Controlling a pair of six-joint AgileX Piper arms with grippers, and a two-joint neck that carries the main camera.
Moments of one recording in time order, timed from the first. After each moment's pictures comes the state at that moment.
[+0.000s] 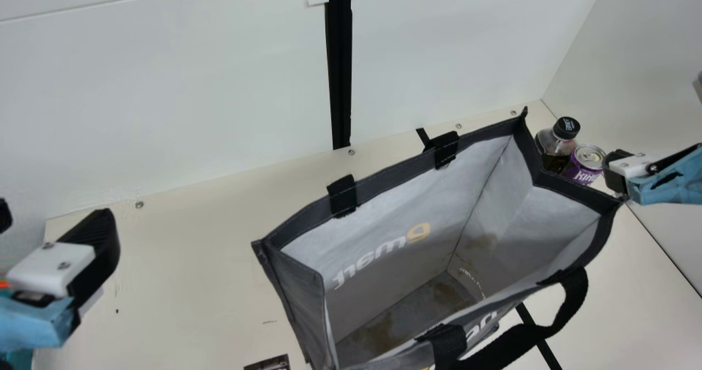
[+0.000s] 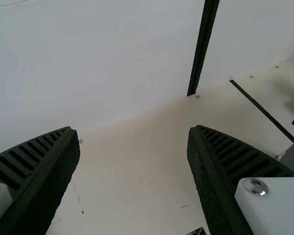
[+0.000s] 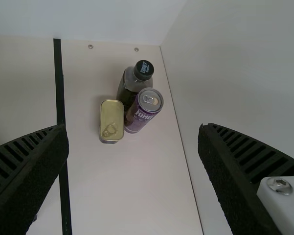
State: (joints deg) left arm -35.3 71.8 -99.0 8.6 61.6 -7.5; right arm -42.4 67.1 -92.0 13.1 69.8 -39.5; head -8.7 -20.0
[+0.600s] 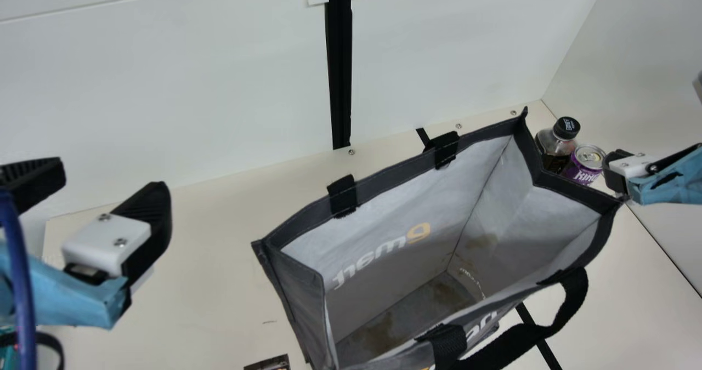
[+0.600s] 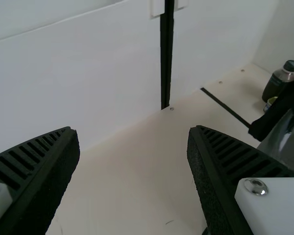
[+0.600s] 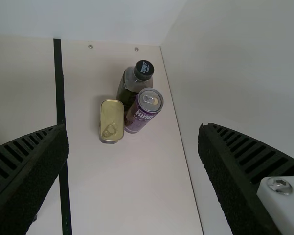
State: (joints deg) left arm -41.7 78.0 -108.7 7.3 62.9 -3.7; right arm -42.4 67.1 -92.0 13.1 69.8 -39.5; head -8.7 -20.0
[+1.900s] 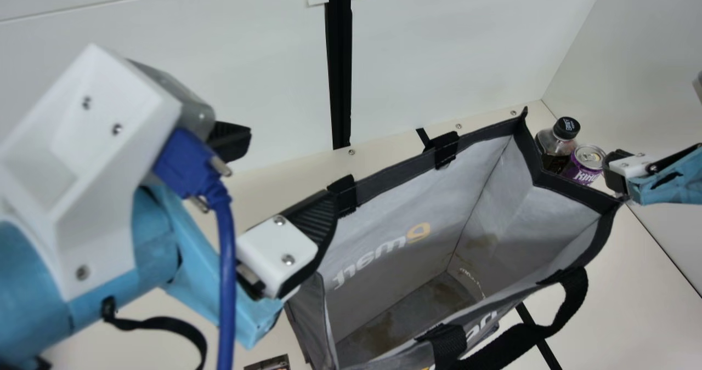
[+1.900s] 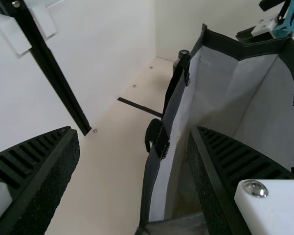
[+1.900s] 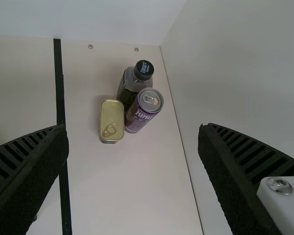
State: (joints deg) left arm -47.6 93.8 -129.4 -12.3 69.9 15.1; right arm -42.4 67.1 -92.0 13.1 69.8 -39.5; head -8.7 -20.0
